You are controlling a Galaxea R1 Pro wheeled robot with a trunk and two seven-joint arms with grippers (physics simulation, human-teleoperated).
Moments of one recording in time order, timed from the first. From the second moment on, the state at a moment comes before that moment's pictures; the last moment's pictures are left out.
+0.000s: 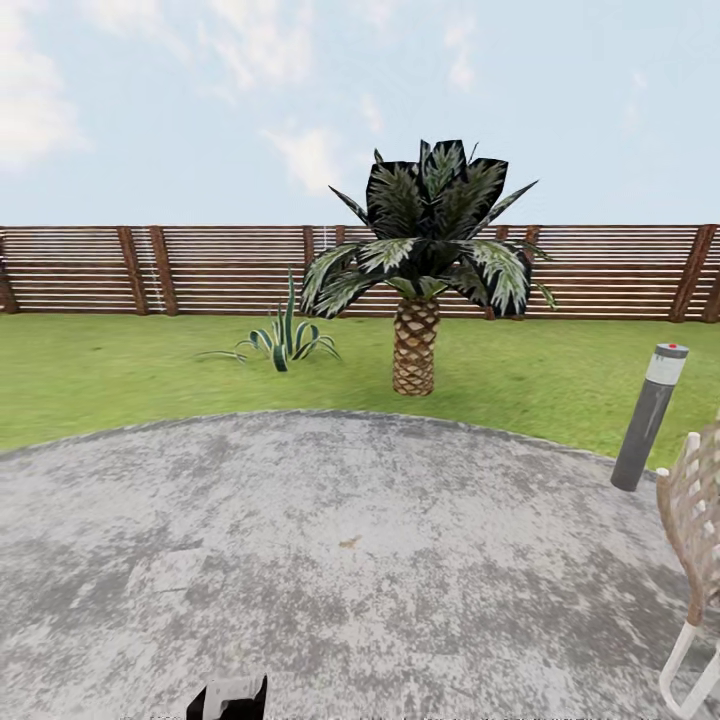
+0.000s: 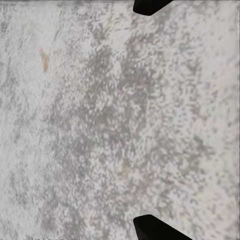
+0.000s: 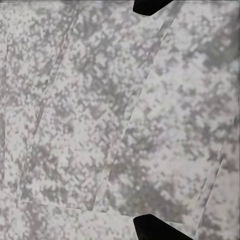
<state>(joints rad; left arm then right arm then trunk) -0.25 -0.03 0.01 -0.36 0.06 -0.43 0.00 0.00 0.00 -0.03 -0.65 -0.01 -0.02 0.00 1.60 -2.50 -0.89</state>
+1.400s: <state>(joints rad) -0.25 -0.03 0.01 -0.36 0.06 -0.43 0.00 0.00 0.00 -0.03 -0.65 -0.01 -0.02 0.00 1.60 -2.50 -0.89</state>
